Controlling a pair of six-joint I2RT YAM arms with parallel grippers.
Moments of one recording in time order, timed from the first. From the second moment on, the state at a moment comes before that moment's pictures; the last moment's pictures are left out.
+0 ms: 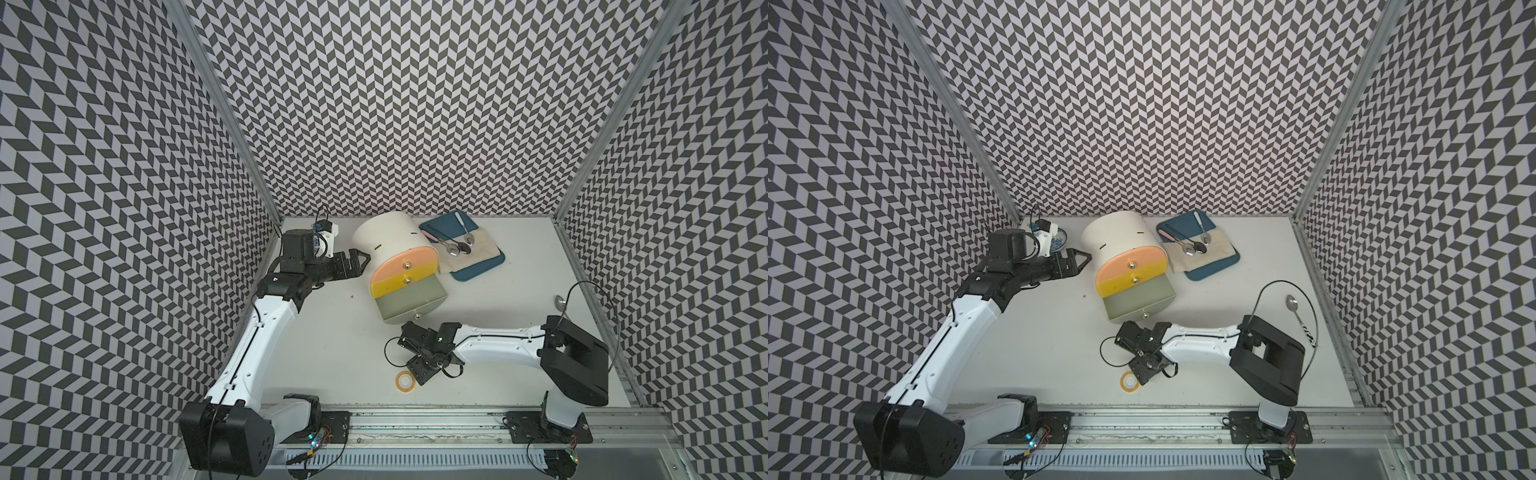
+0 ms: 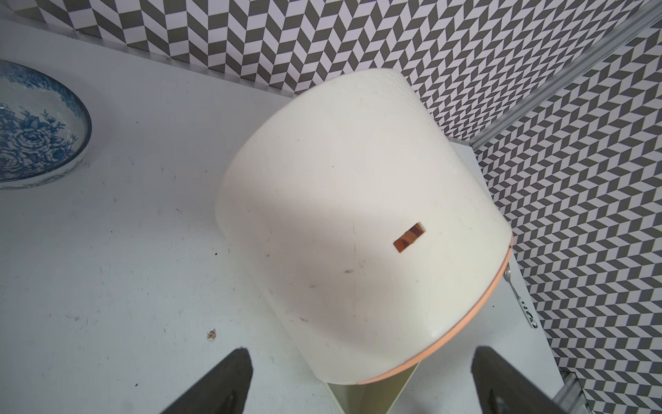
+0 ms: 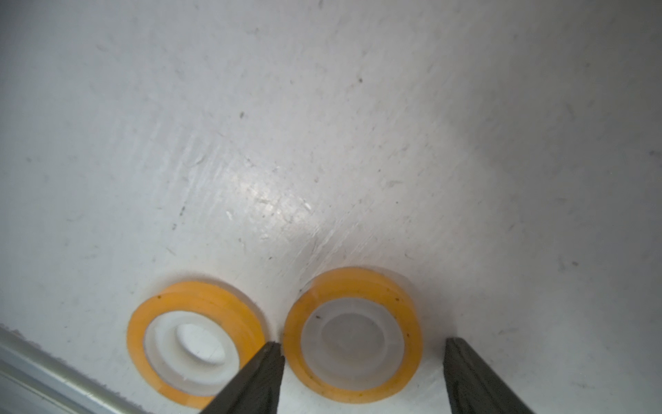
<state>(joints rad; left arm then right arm) -0.10 1.19 1.12 -0.55 0.49 -0.31 1.15 1.77 1.06 -0.66 0.04 0.49</state>
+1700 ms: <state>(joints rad) -0.08 1.06 0.98 -0.56 0.49 -0.31 1.13 1.77 1.10 -0.71 0.03 0.44</state>
